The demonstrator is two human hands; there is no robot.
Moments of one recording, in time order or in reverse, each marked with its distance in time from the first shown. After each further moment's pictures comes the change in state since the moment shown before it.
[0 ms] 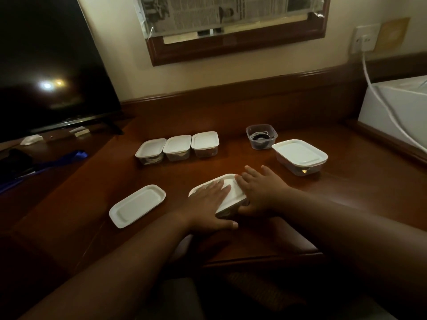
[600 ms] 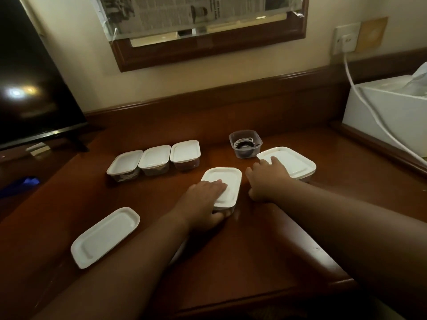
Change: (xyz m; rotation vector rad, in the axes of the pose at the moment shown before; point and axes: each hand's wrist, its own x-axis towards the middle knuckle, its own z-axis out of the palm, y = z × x) left_hand 0.085 -0.007 -0.009 0.079 0.243 0.089; right_hand 0.036 0.076 0.001 -0.008 -0.055 0.320
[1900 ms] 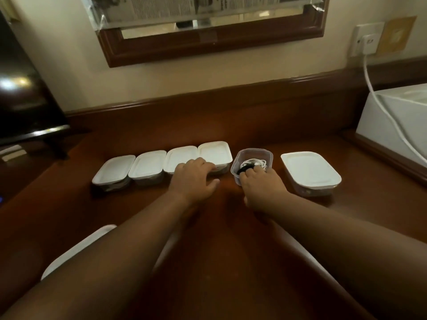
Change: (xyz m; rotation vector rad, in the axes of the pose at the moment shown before) left_hand 0.093 -0.059 -0.009 0.058 0.245 -0.176; right_hand 0.052 -0.005 0.008 0.086 0.165 -0.028
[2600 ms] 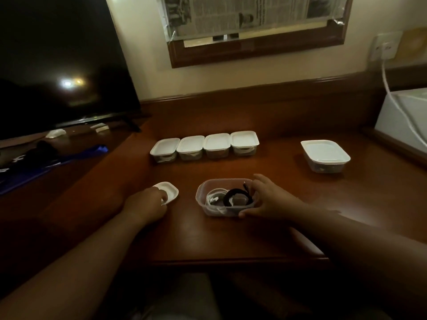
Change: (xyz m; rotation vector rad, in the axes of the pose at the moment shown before) left_hand -0.230 -0.092 -0.064 0.144 -0.326 -0.489; right_hand -0.130 -0.078 -0.029 0.636 -0.144 -0.099
